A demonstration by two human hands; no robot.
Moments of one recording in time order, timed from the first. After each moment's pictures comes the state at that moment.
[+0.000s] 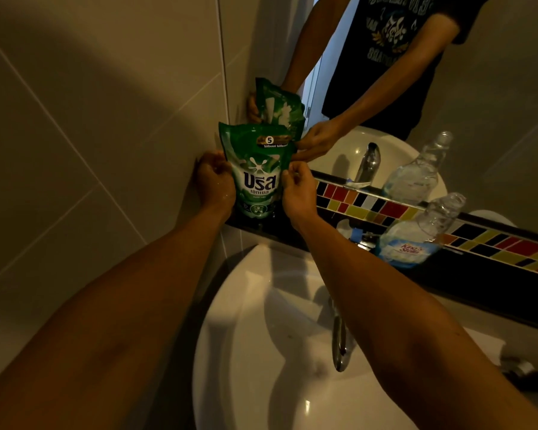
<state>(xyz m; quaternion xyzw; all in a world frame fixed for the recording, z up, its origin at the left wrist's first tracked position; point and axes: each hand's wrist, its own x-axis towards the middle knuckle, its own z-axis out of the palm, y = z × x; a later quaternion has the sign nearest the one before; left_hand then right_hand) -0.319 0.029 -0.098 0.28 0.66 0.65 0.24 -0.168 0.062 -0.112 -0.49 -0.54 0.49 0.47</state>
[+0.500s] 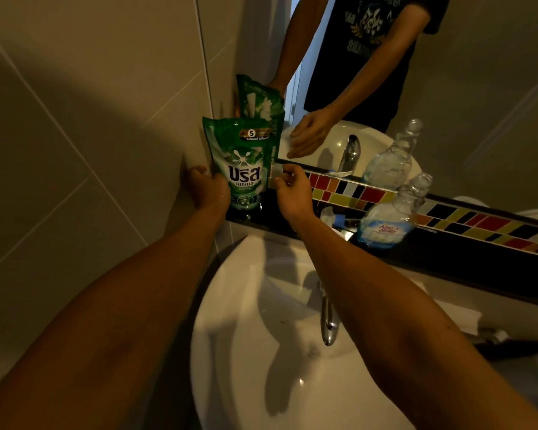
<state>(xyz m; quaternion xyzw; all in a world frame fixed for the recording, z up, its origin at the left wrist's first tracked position) -0.295 0.005 -0.093 0.20 0.73 0.59 0.28 -0.138 0.027 -0.100 -0.54 -0.55 0.47 0.44</state>
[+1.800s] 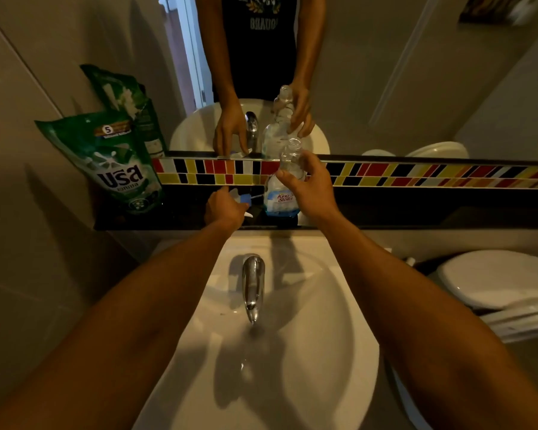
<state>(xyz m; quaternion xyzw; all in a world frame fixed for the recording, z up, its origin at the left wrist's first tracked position) -0.079 0.022 -0.155 0.51 0.74 0.29 0.32 0.096 -0.012 -0.085 -0.59 -0.54 0.36 0.48</state>
